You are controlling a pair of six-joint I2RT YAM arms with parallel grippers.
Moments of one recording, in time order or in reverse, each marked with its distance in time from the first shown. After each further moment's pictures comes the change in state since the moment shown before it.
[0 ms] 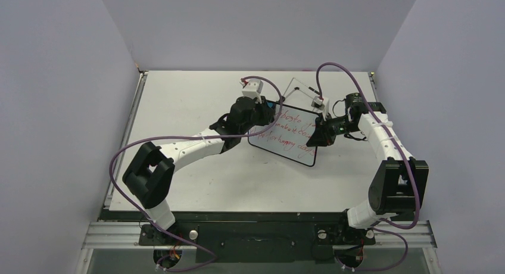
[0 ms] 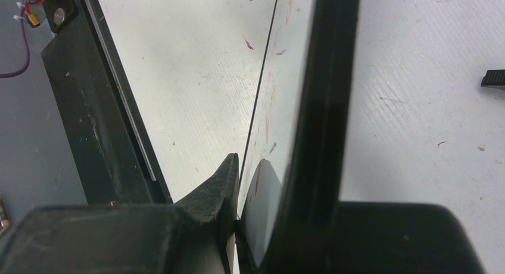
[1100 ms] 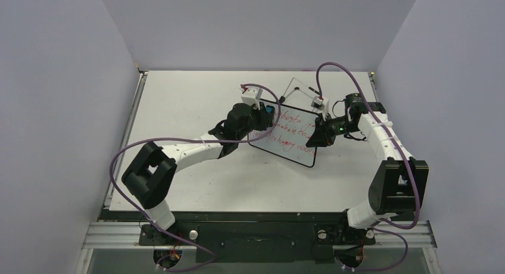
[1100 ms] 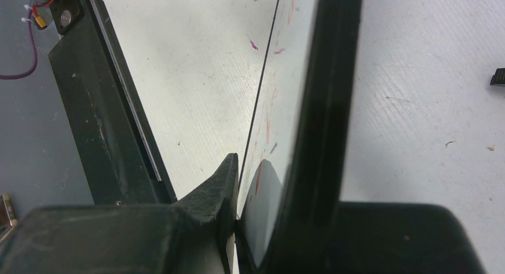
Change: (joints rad) left arm 0.008 -0.004 -0.111 0.133 0.063 0.061; right arm 0.005 0.000 0.000 -0.009 -0.005 0.010
